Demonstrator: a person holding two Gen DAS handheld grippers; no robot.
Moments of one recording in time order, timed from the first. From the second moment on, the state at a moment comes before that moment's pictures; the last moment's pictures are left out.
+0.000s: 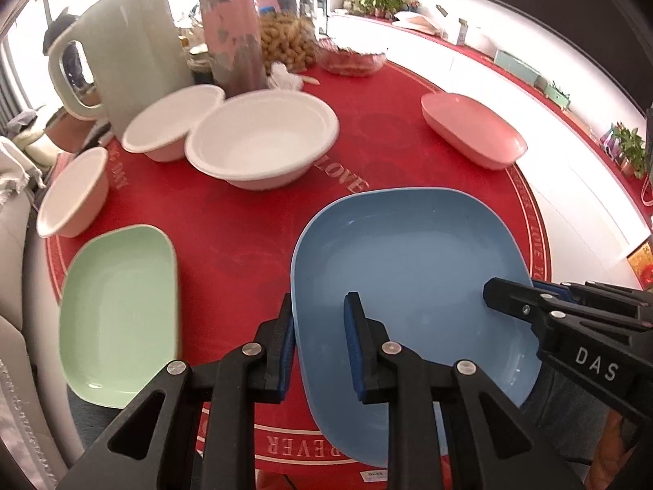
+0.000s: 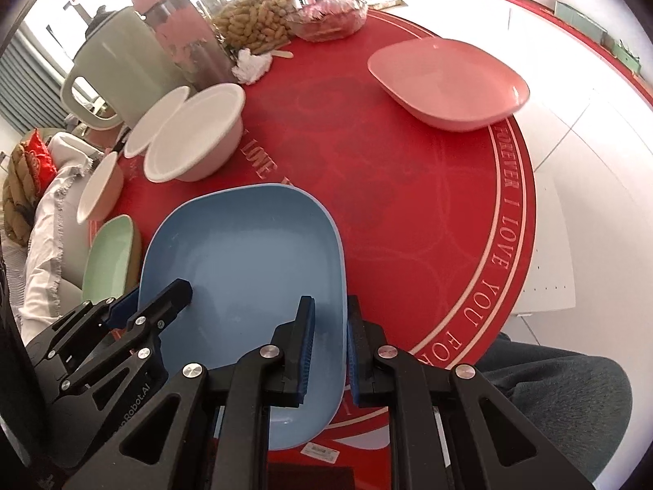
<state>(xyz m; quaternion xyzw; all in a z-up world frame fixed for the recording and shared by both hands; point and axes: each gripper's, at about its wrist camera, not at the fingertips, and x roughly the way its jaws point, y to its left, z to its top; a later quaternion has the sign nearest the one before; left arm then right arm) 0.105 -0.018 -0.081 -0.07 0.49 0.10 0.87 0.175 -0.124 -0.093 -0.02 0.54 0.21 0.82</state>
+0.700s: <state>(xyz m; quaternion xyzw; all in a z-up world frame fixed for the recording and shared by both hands) 0.053 0.099 -0.054 -0.10 0.43 0.20 0.88 0.163 -0.003 -0.071 -0.10 0.53 0.33 0.78</state>
